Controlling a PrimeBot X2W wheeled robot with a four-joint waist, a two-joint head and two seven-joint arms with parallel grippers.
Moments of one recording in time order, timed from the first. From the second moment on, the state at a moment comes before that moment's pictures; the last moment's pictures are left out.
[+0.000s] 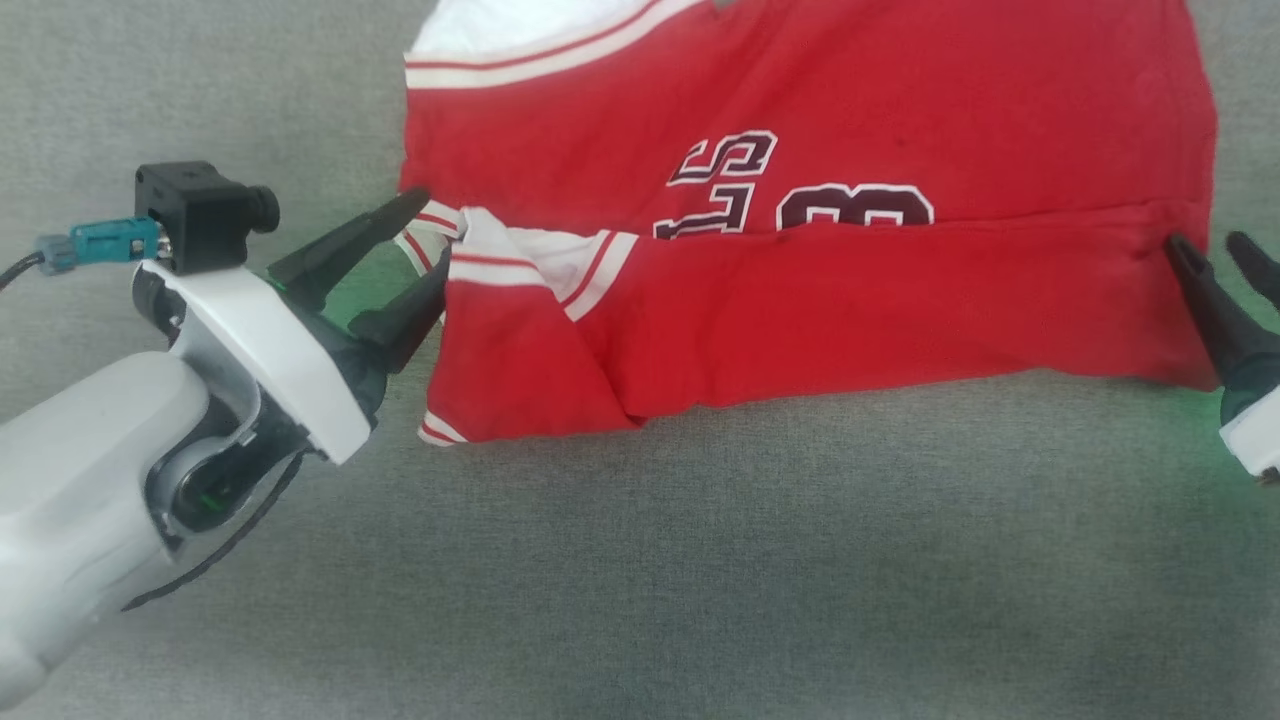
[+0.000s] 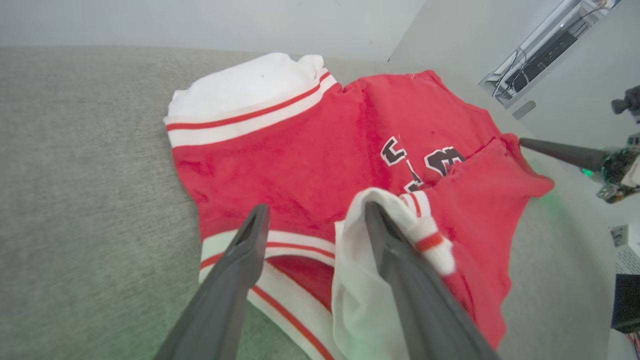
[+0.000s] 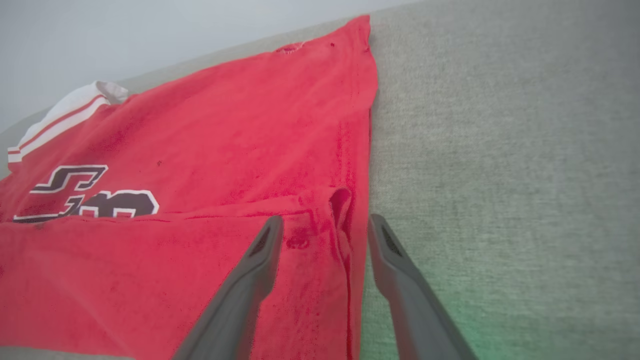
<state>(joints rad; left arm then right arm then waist) -1.01 0.82 -1.18 0.18 -1.35 -0.13 -0.26 -0.31 -0.40 -0.12 -0.04 0.71 0.13 0.41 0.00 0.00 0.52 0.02</state>
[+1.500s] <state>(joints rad) -1.02 0.83 -1.23 0.27 -1.72 -0.13 0.53 -0.29 -0.53 -0.12 -0.10 0.70 0.13 0.52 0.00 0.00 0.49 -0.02</state>
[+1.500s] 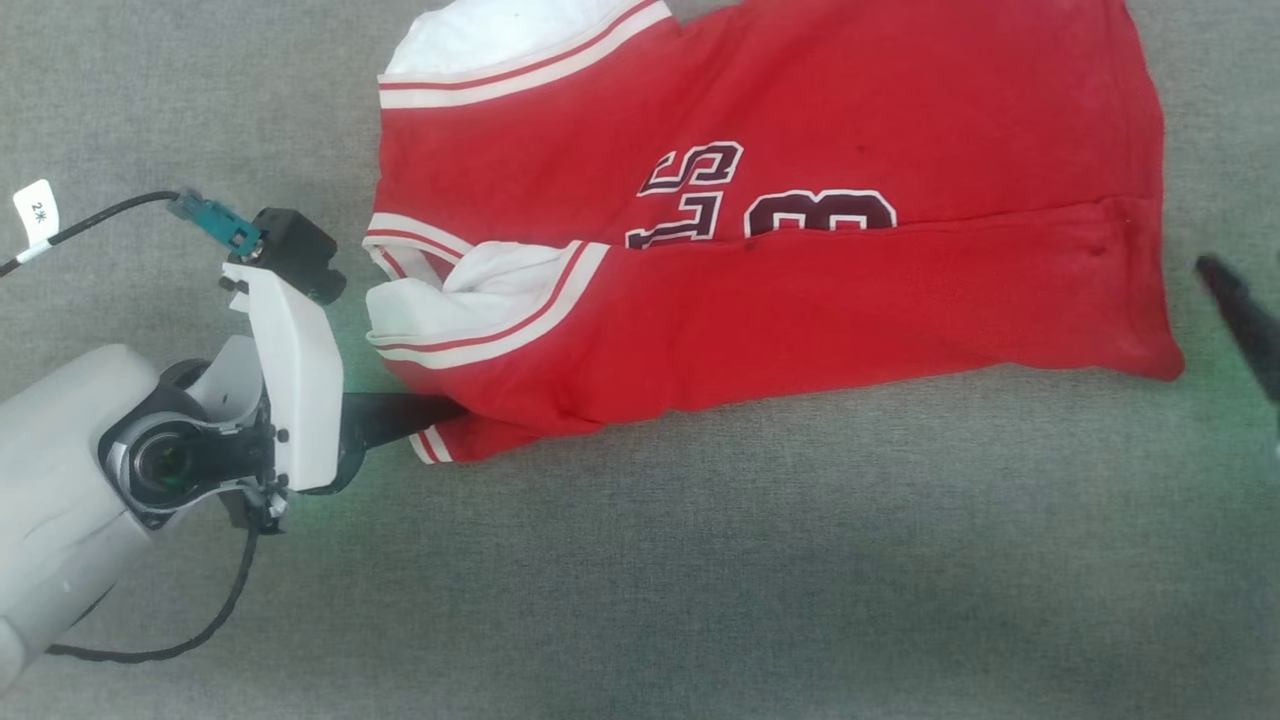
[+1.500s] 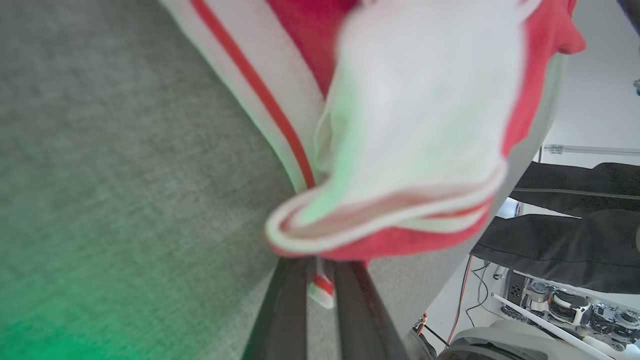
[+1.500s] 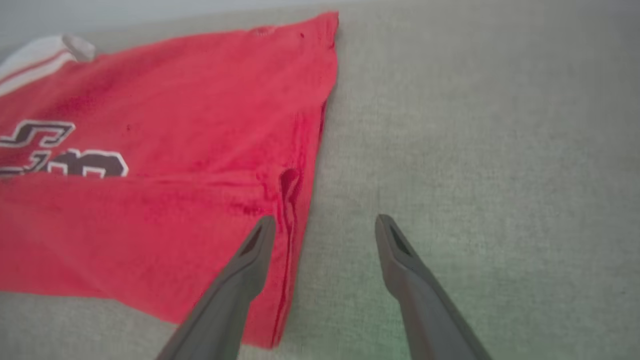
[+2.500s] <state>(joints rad) -0.87 0.88 -1.17 0.06 -1.63 -0.13 0.35 -0.12 -0.57 -0.09 -0.22 0.72 0.13 0.93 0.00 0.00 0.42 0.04</state>
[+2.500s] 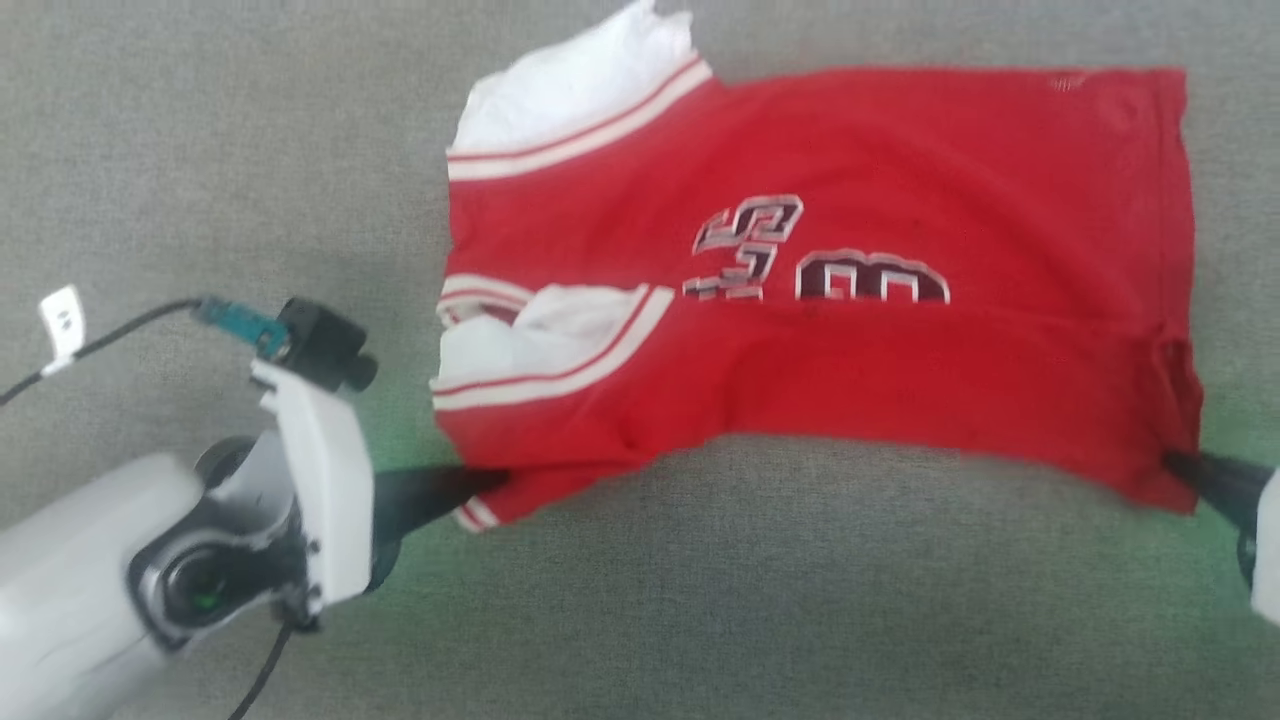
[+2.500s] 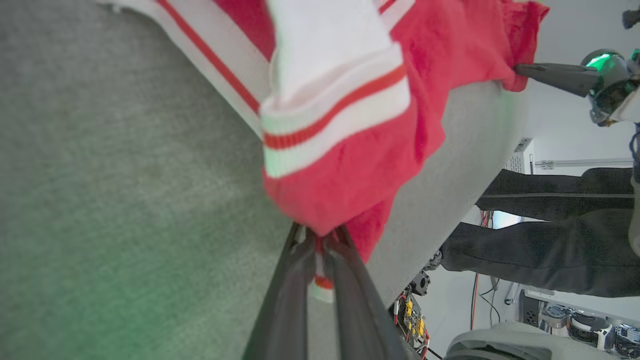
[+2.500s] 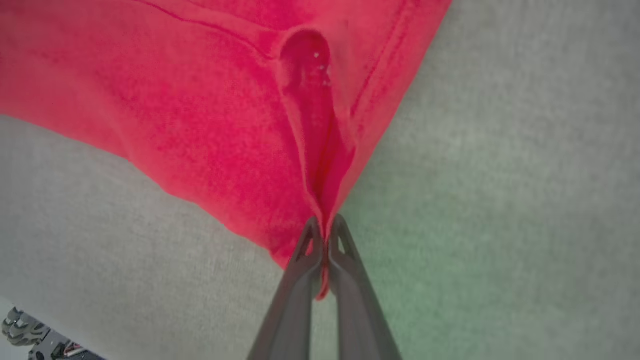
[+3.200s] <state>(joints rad) -0.70 1.08 -1.14 -0.11 -1.59 -0.13 0.16 0.02 -0.54 -0.20 -0.33 0.71 0.13 0.80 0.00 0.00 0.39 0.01</state>
